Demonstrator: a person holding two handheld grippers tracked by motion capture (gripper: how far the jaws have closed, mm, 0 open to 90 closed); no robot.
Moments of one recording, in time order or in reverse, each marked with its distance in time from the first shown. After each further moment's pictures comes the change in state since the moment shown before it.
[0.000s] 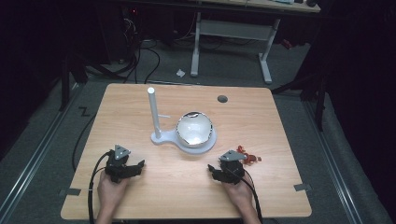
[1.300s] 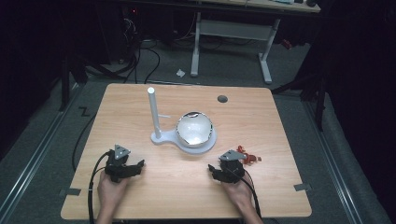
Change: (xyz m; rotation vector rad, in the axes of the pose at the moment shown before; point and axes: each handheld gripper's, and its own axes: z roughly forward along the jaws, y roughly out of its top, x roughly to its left) left arm 0.001 0.001 0.001 -0.003 0.007 -0.005; right arm 0.000 0.002 -0.001 0.014 -0.009 0.004
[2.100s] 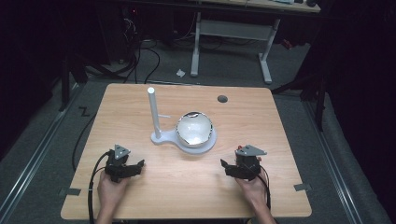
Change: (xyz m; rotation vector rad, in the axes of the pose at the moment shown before) left arm 0.000 0.000 0.000 0.001 0.001 -0.001; right arm -0.031 0.007 -0.045 -0.058 -0.044 0.055
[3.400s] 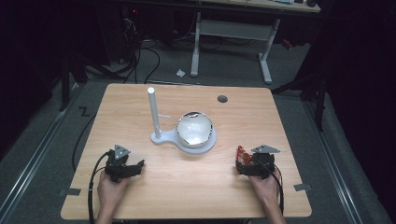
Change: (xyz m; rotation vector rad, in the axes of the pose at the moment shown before) left arm 0.000 0.000 0.000 0.001 -0.002 0.002; right arm -0.057 -0.030 0.010 0.101 -0.108 0.104
